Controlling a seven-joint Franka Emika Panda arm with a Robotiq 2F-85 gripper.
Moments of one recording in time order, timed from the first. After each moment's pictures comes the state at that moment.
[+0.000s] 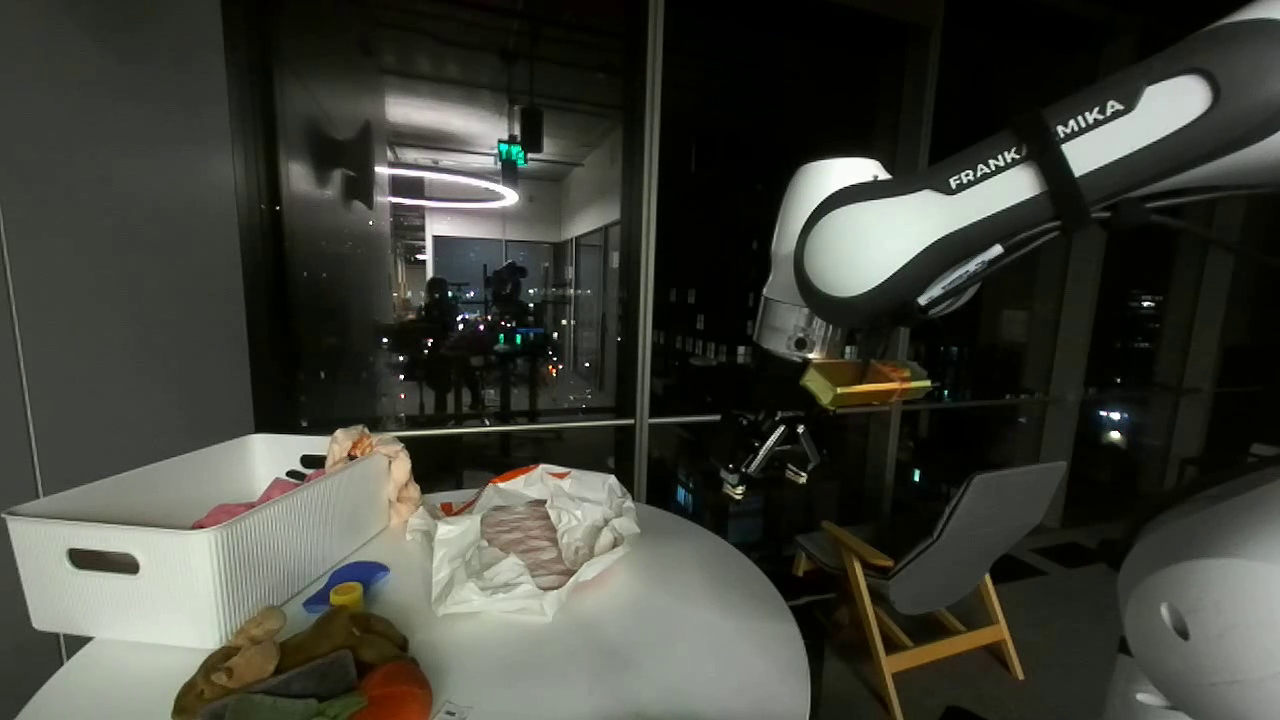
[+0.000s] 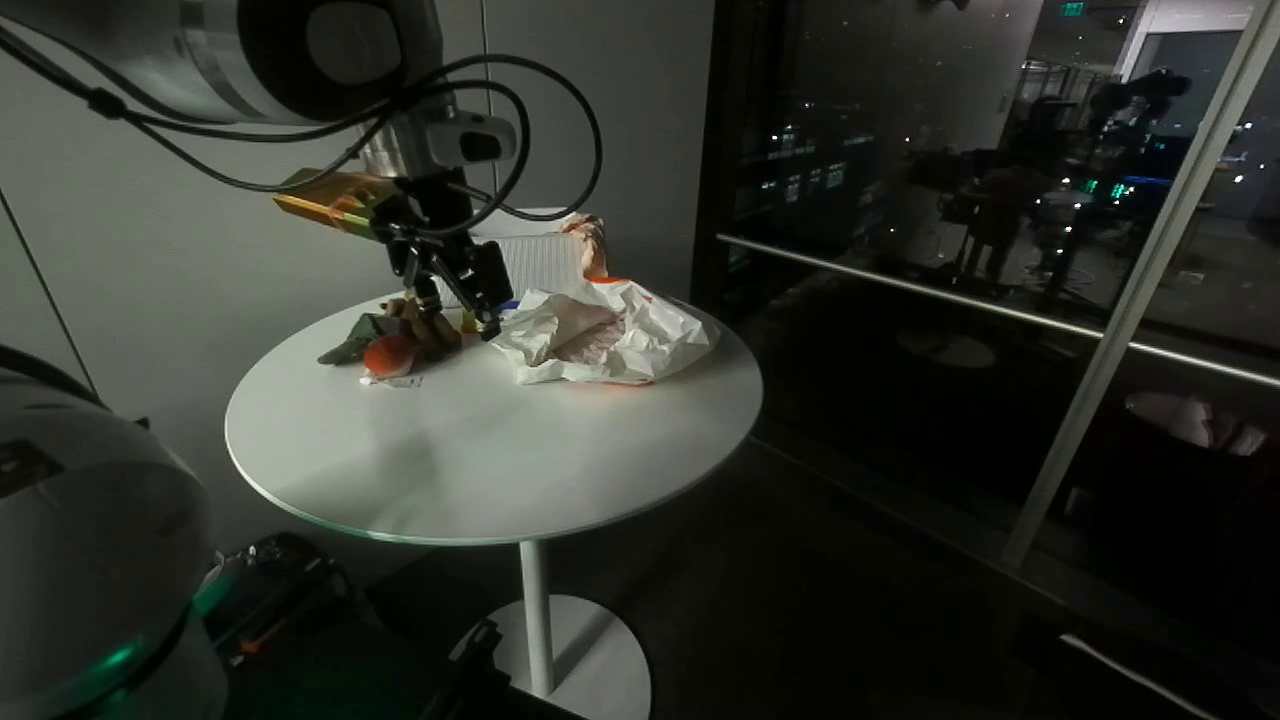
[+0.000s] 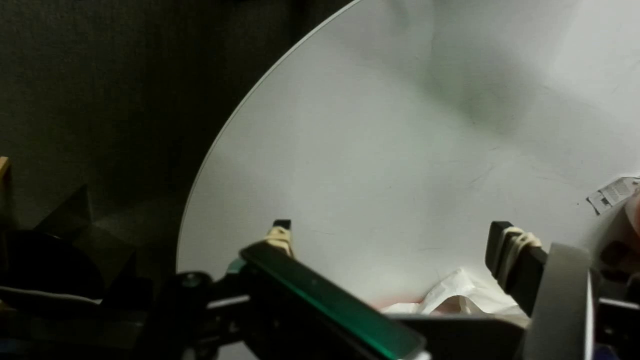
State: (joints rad) arm -0.02 -0.80 0.06 -2.79 0.00 2.18 0.20
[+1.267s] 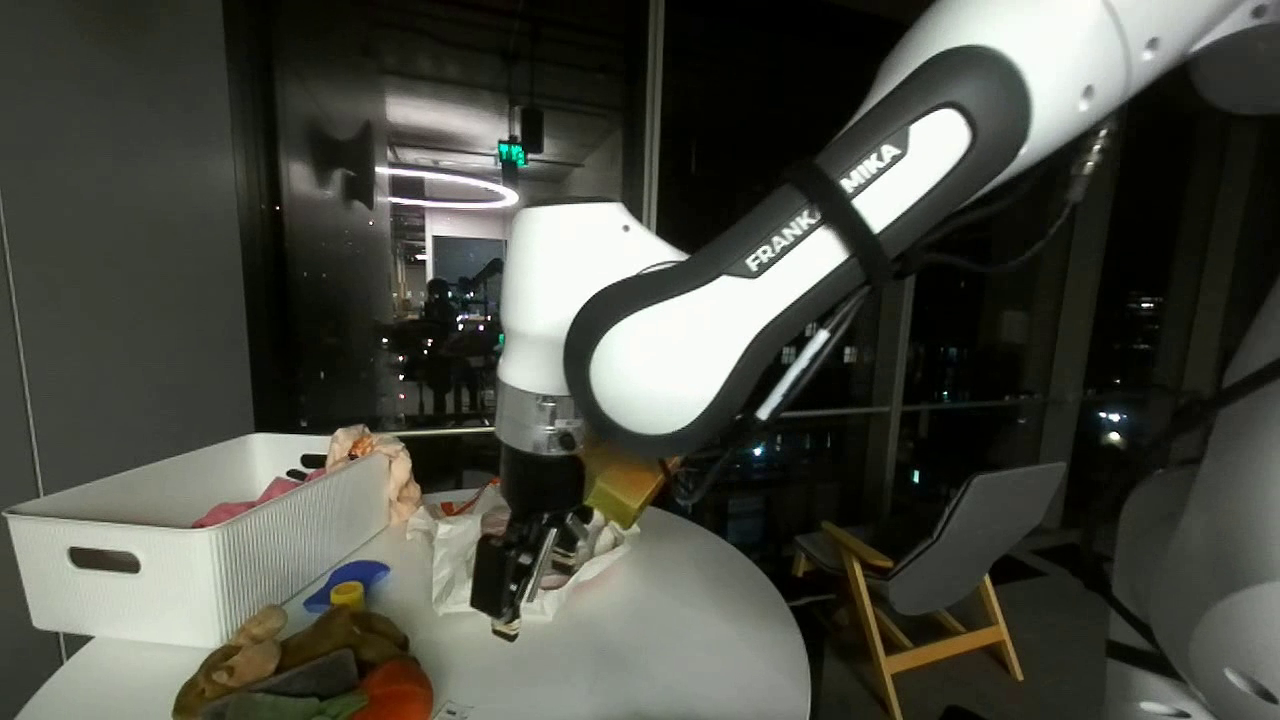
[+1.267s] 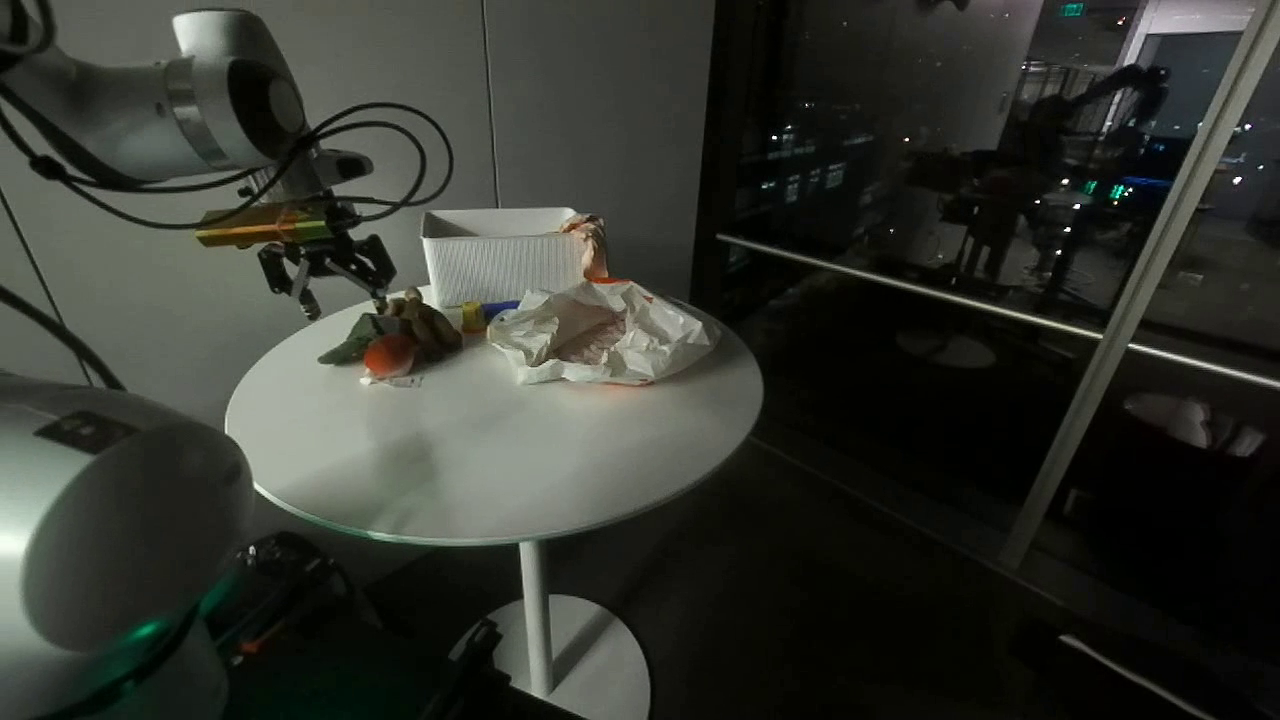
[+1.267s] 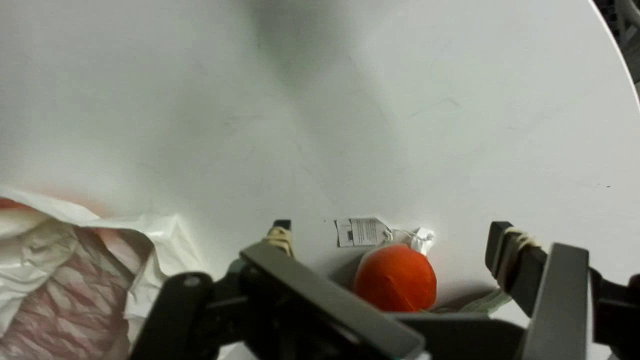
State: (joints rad) arm 0.21 -0.24 0.39 -2.49 -0.11 2.42 0.19
